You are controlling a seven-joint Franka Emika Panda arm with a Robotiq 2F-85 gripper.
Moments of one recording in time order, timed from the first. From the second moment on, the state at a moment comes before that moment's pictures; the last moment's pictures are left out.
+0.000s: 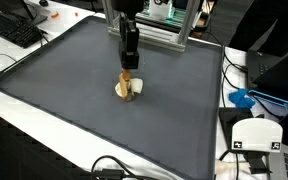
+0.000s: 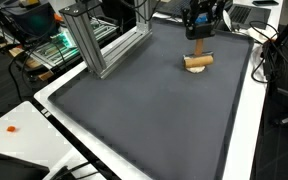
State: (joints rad) arm 0.20 0.29 0.01 -1.96 -0.09 2.46 1.12
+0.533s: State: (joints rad) arm 0.20 0.29 0.02 -1.96 -0.08 2.45 1.03
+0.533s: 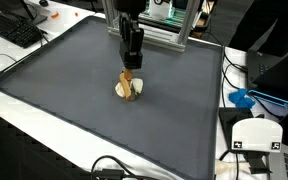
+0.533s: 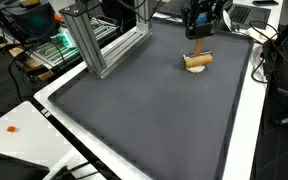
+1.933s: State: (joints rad) arm 0.20 0.29 0.05 -1.94 -0.06 2.36 0.91
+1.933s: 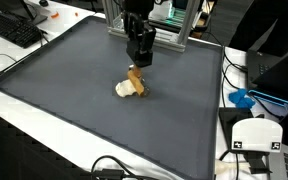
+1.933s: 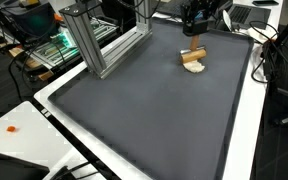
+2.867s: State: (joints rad) arm 0.22 0.31 0.01 -1.95 -0.19 2.46 1.05
